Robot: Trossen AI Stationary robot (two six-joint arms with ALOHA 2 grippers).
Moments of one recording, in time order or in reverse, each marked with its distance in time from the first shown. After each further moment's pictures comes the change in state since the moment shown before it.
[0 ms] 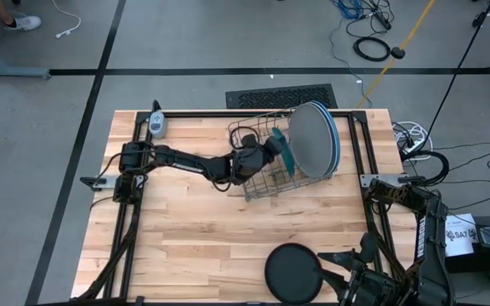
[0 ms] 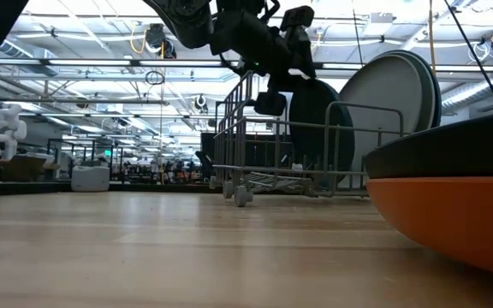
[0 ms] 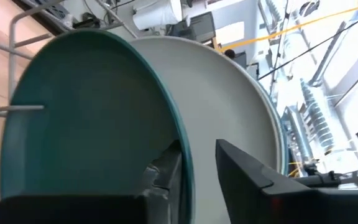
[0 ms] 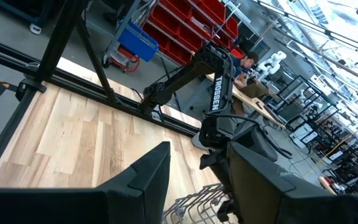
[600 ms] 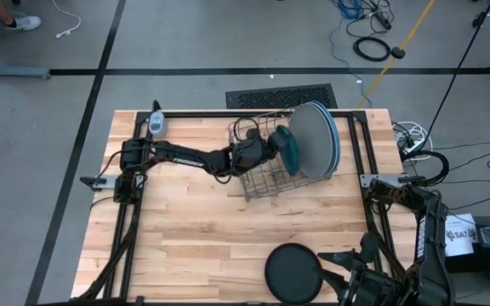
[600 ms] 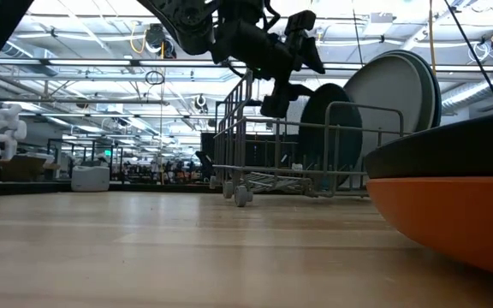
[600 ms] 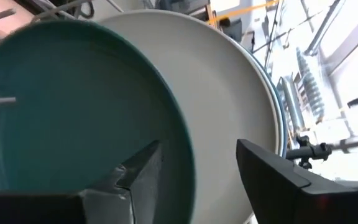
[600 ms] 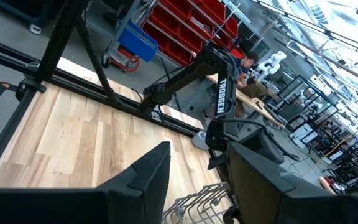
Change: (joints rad) left arm 0.058 0.000 0.000 0.014 0.202 0.033; right arm 0.000 0.000 0.000 0.000 0.000 0.000
